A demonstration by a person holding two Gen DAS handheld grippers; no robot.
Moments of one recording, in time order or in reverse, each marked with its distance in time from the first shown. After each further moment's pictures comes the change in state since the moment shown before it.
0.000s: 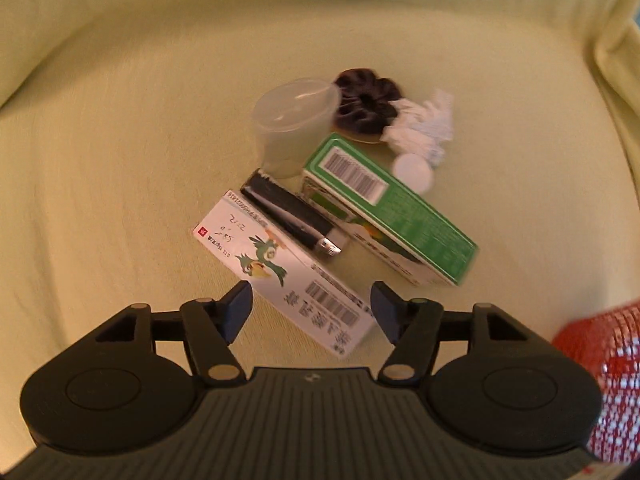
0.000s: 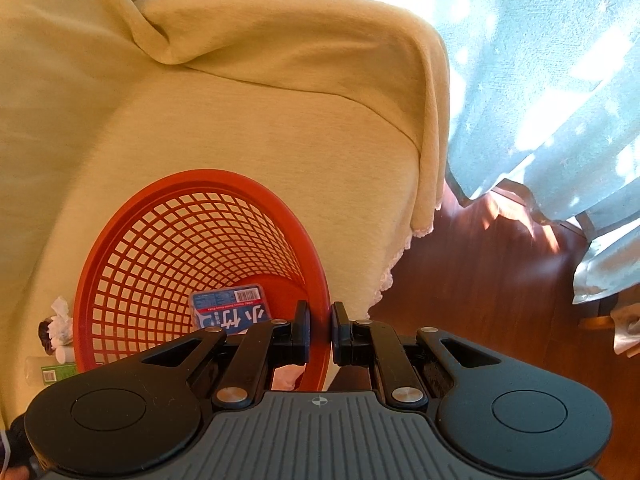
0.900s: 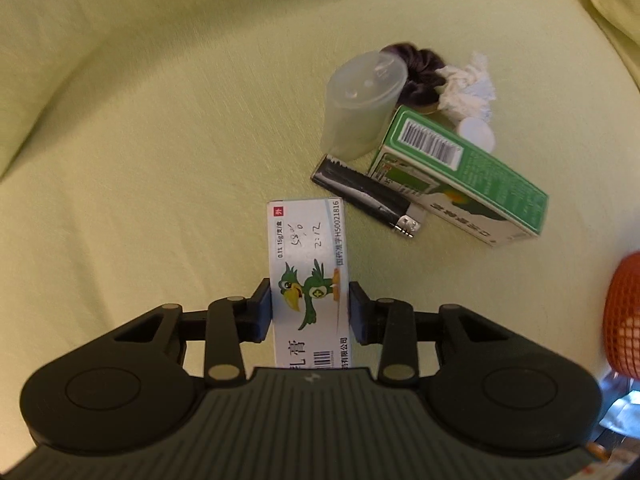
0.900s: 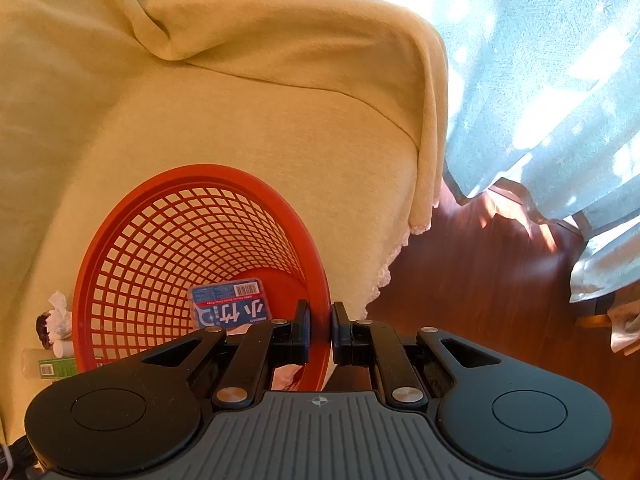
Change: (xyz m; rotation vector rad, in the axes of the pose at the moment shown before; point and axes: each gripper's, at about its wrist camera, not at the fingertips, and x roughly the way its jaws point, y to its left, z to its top) left arm -0.011 0.036 -0.002 0.216 0.006 0.072; right arm 0.002 -0.001 -0.002 -0.005 0.003 -0.006
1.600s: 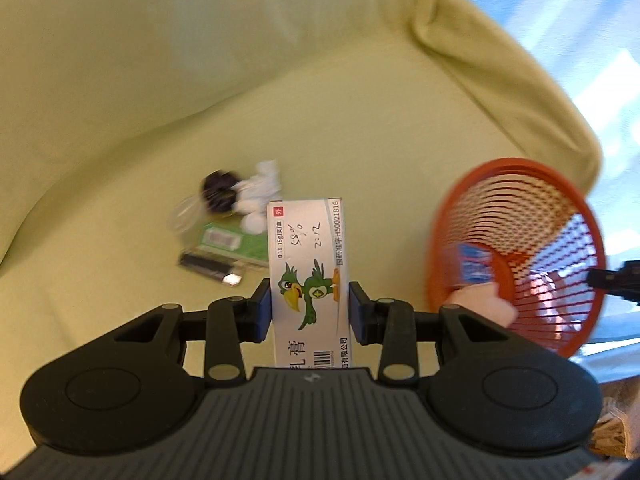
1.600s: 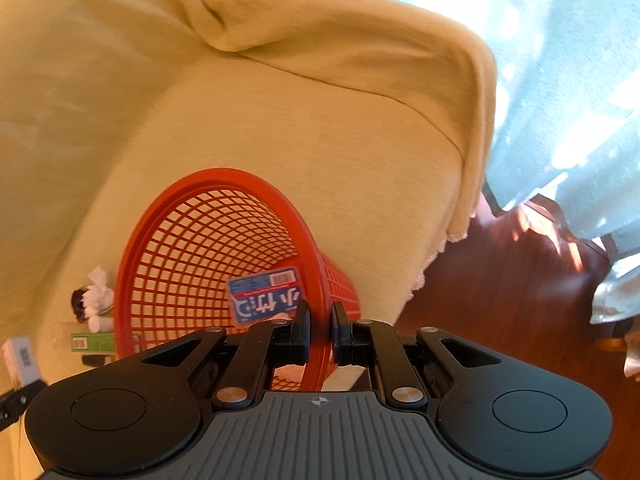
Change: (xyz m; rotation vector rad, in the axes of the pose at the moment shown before) left arm -0.170 -0.099 -0.004 0.221 -0.170 -0.224; right arm -0.013 0.028 0.000 -0.096 0.015 0.097
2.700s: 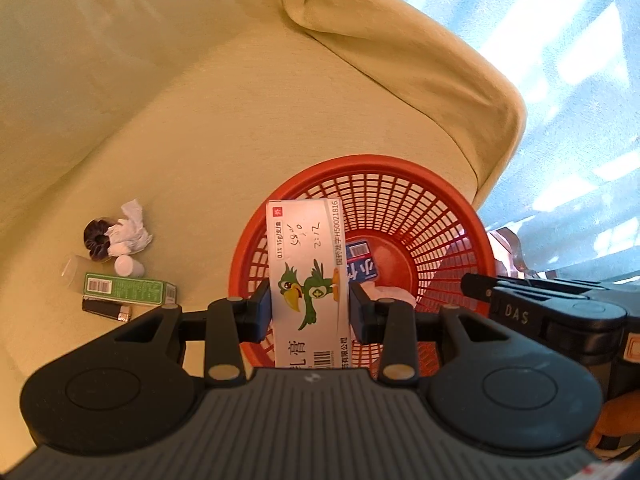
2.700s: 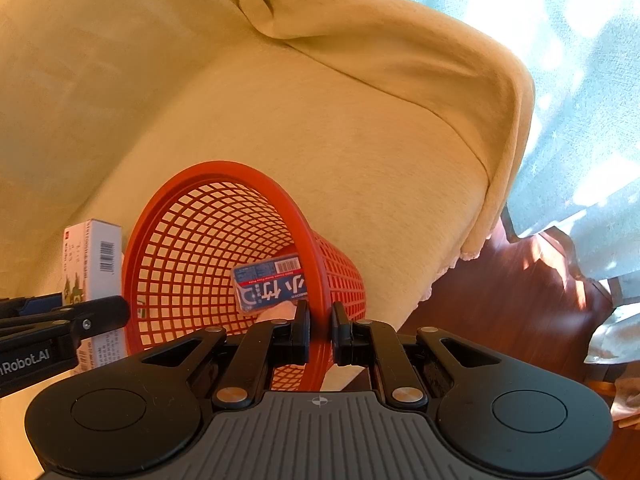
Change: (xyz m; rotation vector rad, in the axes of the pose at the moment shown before) left arm 0.004 -0.132 0.023 0.193 0.054 -0.106; right arm 0.000 0.011 -0.006 -0.138 0.012 0.024
